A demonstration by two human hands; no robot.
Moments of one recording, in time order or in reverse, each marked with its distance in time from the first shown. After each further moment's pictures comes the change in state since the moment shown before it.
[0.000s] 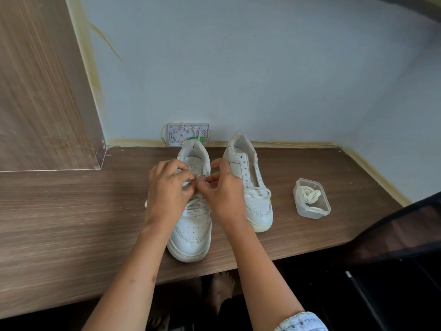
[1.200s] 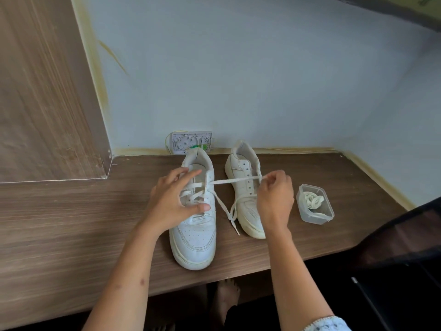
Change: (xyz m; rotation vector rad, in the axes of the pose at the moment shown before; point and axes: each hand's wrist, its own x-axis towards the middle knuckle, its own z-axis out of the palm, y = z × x) left_hand 0.001 -0.019 -0.018 -0.281 -0.524 -0.243; right_hand 0.011 0.042 -0.052 -0.160 0.421 0.270
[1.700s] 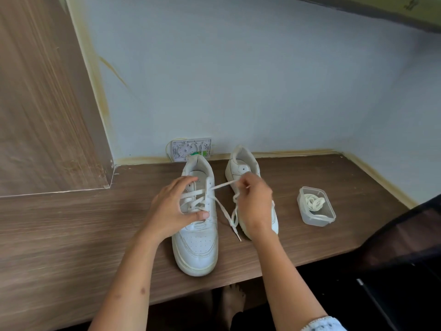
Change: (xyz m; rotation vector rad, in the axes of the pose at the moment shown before) left_hand -0.002 0.003 -0.006 -0.053 -0.027 0.013; right_hand -0.013 -0.017 0.019 0.119 -0.196 -0.194
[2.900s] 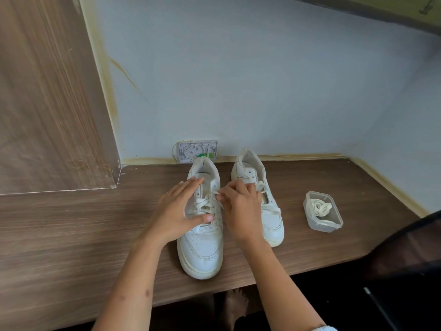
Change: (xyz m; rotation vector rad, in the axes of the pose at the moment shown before) left_hand -0.002 -0.003 -0.001 0.105 -0.060 -0.002; right_hand -0.017 -0.002 0.031 -0.326 -0.011 -0.388
